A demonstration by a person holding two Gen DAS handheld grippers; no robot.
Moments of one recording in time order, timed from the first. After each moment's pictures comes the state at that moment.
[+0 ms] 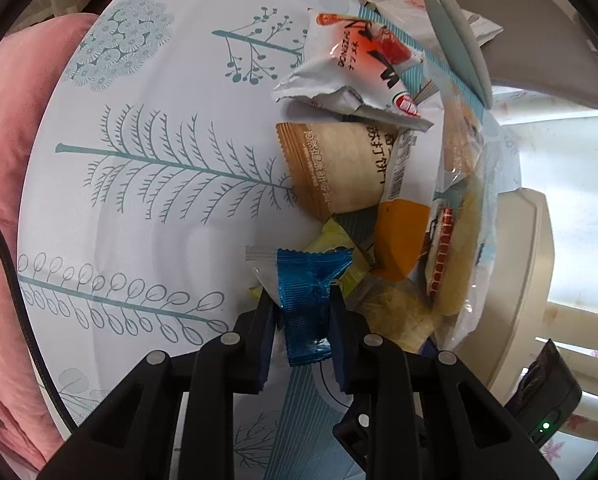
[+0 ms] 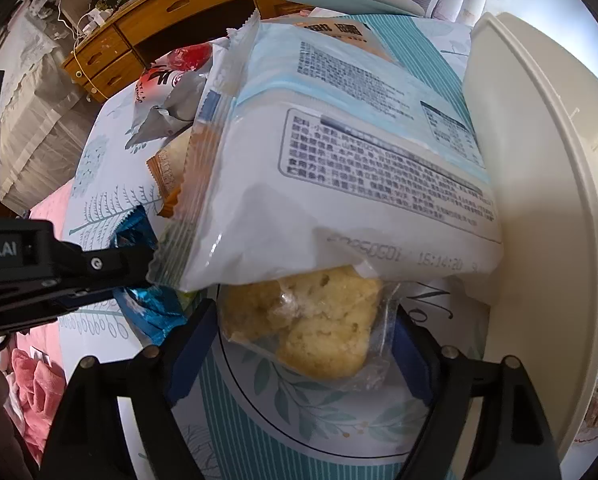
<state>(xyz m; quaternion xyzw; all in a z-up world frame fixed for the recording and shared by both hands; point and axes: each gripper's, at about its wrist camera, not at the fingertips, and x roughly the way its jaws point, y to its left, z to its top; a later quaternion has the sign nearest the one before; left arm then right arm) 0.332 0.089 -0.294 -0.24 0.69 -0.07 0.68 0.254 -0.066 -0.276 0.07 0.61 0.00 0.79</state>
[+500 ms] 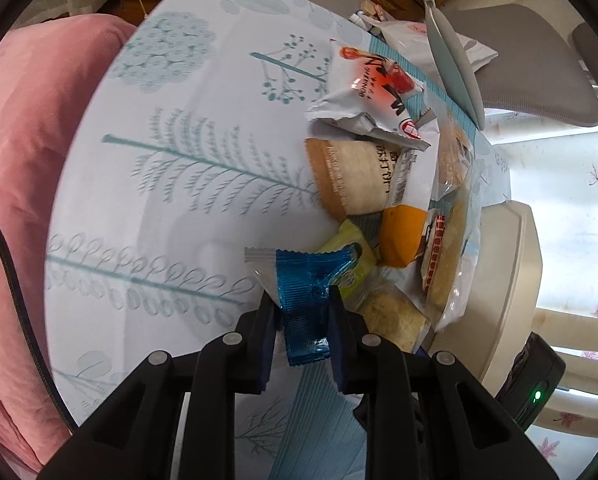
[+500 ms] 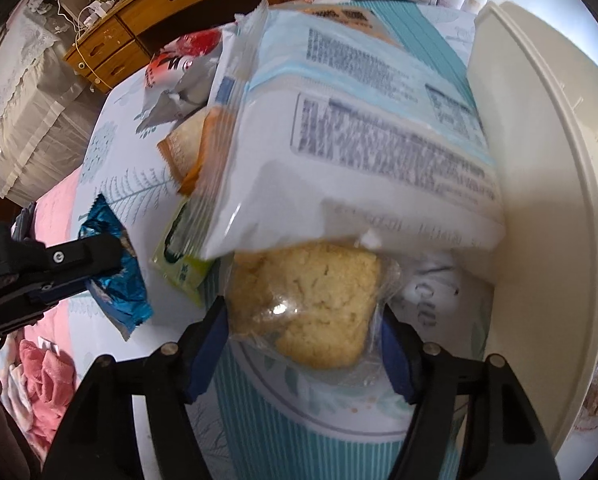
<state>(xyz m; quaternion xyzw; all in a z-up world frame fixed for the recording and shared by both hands) 0.297 0.137 -0.266 -0.26 0.66 -0.05 0.70 0.247 -0.061 -0.271 0.09 0.63 0.02 0.77</state>
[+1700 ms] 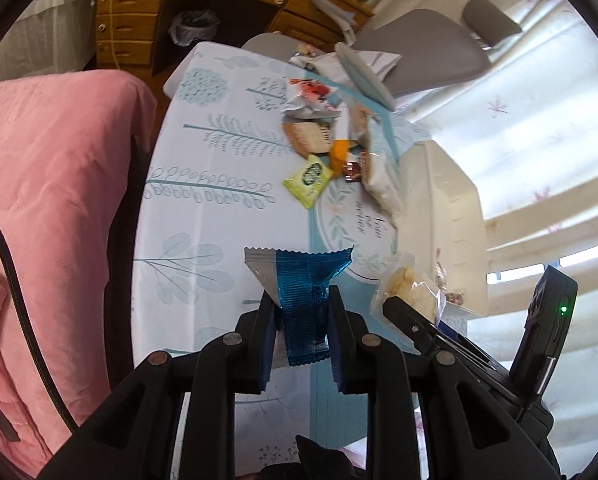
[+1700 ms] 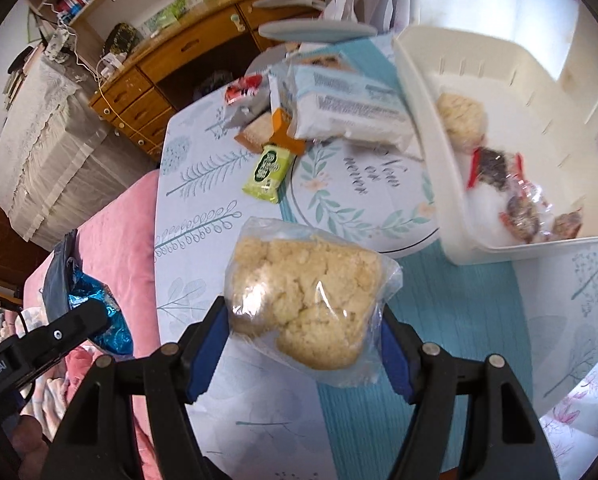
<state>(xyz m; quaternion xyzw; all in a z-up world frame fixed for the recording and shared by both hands) 0.125 0.174 -0.145 -0.21 0.57 -0.14 0.78 0.105 -0.037 -0.165 0.15 0.56 -0.01 0.81</state>
